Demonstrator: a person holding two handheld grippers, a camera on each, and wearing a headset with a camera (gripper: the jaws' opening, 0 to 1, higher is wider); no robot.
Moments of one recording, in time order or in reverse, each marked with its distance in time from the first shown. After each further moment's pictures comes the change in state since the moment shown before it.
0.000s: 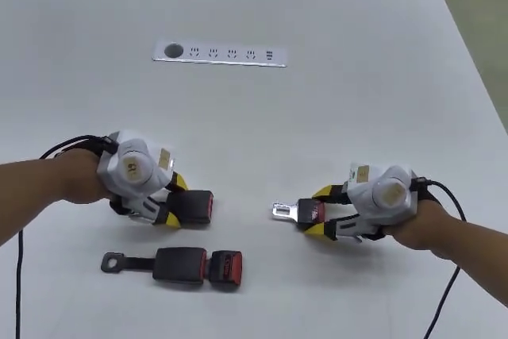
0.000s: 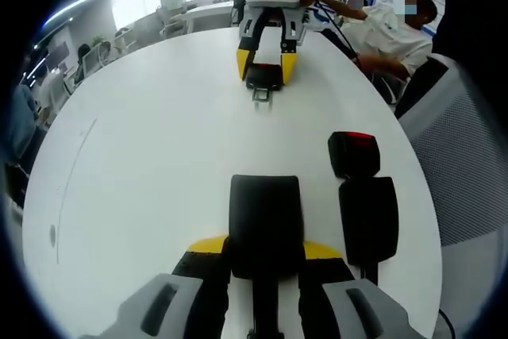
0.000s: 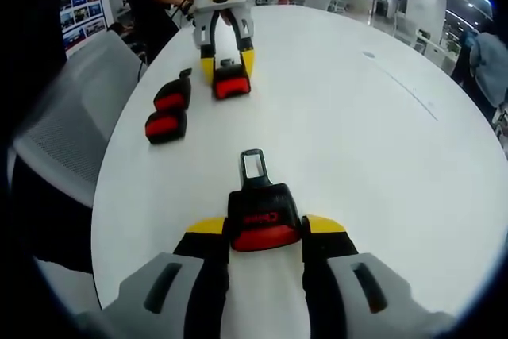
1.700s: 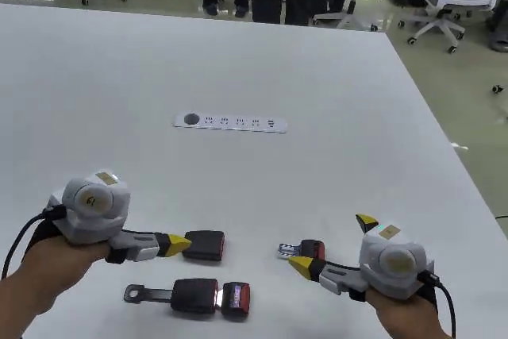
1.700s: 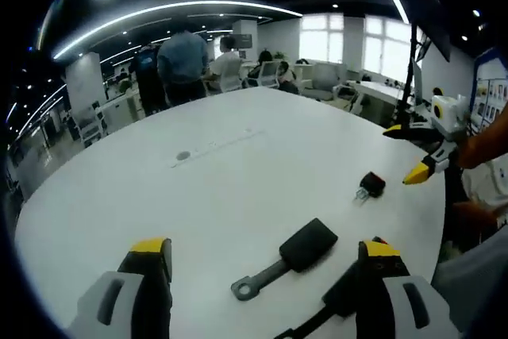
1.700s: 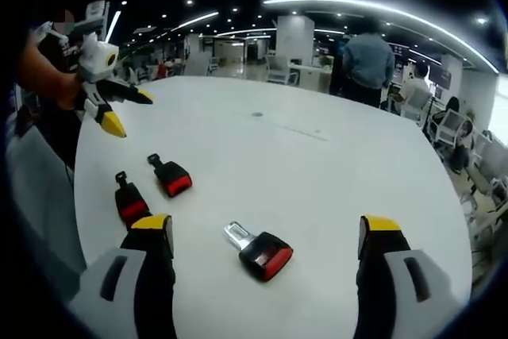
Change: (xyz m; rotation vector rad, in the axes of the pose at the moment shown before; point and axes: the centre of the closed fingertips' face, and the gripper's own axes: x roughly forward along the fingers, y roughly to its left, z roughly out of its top) left arm -0.130 -0.003 -0.005 -0.683 -0.380 0.681; right arm -0.077 0.014 0.056 0.377 -0.357 -0.605
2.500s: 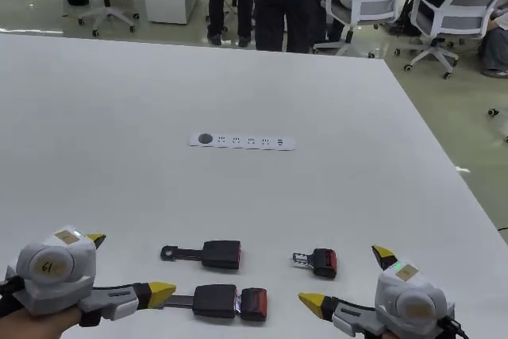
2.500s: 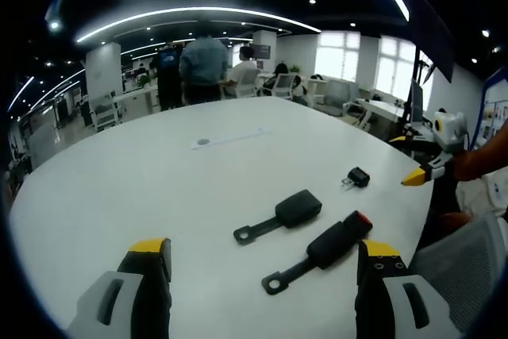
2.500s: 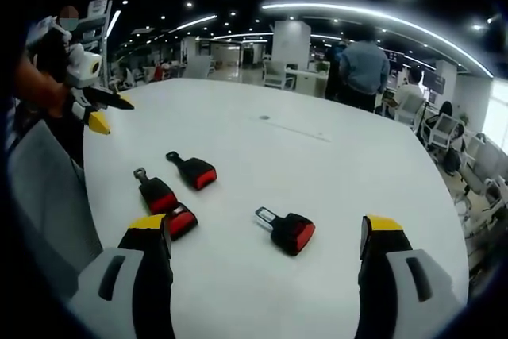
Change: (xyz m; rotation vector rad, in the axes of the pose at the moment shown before) left arm -0.080 -0.006 -0.048 -0.099 -0.057 0.035; right arm -0.043 0.034 -0.006 -0.003 -0.023 -0.035
